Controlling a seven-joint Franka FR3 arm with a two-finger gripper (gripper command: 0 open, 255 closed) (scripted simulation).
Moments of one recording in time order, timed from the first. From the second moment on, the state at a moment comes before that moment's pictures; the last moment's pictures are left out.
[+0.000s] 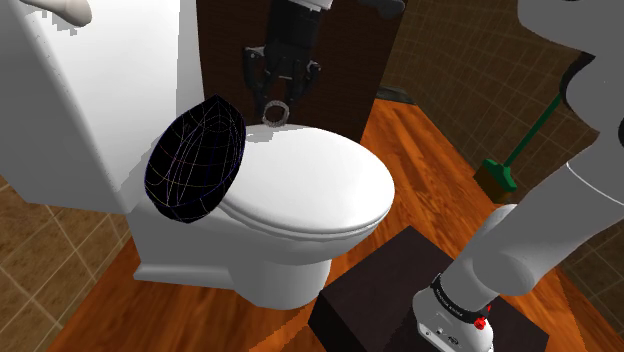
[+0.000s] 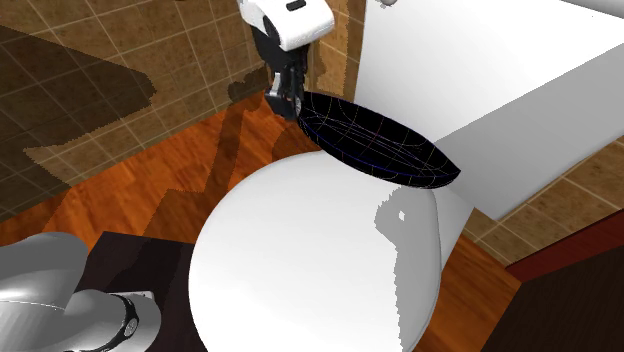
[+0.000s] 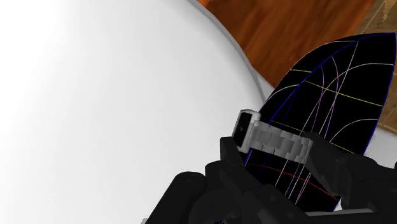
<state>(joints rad) 0.13 -0.14 0.51 -1.62 0.14 1.63 0.76</state>
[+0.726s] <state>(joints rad) 0.32 0.48 0.55 -0.85 -0.19 1.41 0.86</state>
